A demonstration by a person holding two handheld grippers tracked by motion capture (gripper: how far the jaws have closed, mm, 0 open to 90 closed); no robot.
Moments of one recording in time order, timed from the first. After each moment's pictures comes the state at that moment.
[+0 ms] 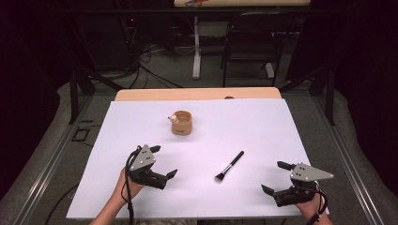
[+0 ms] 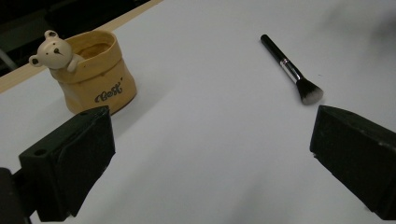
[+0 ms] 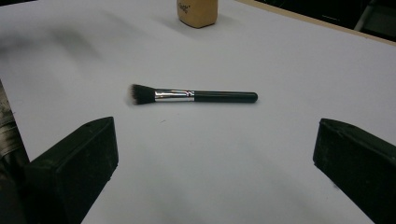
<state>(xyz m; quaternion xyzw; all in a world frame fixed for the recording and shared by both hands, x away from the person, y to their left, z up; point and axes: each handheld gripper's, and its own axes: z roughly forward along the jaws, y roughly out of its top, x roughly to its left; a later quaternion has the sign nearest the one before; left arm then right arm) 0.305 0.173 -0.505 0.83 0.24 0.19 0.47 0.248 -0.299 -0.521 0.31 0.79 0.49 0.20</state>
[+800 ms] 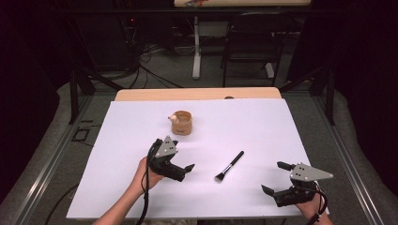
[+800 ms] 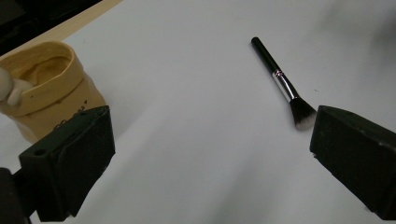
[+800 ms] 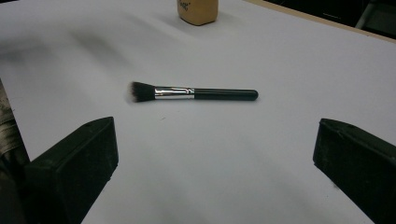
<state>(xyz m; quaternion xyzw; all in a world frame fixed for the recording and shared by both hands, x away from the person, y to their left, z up) 0.327 0.121 -0.495 0.85 0.24 0.16 0.44 0.248 -0.299 -0.522 0.31 0.79 0.49 0.20</state>
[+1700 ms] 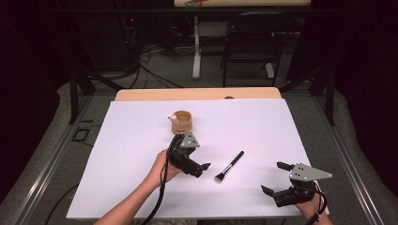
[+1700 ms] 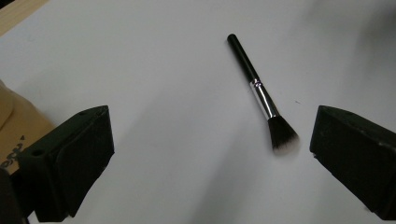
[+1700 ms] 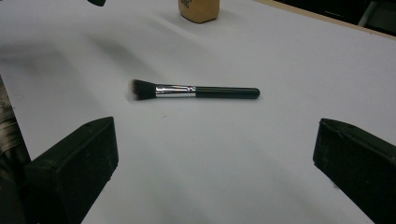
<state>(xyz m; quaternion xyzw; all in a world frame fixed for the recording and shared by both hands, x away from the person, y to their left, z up) 0.345 0.065 -0.485 0.89 0.23 0.11 0.38 0.249 -0.299 -0.523 0.31 0.79 0.49 0.20</state>
